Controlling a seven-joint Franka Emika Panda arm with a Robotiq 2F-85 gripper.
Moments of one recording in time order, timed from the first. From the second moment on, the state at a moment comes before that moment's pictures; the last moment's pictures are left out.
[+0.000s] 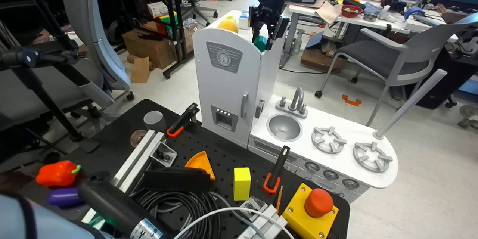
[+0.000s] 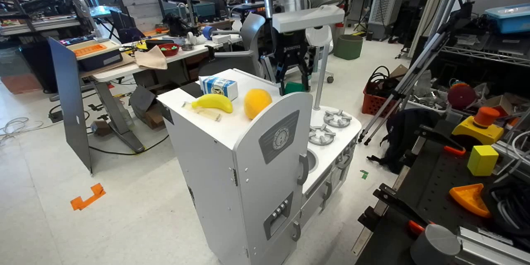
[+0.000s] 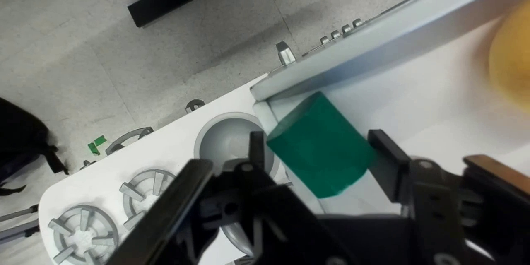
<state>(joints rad) 0.13 0.63 0.00 -1.64 0.02 2.07 0.50</state>
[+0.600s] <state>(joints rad) 0.13 0.64 0.00 -1.60 0.05 2.17 0.54</state>
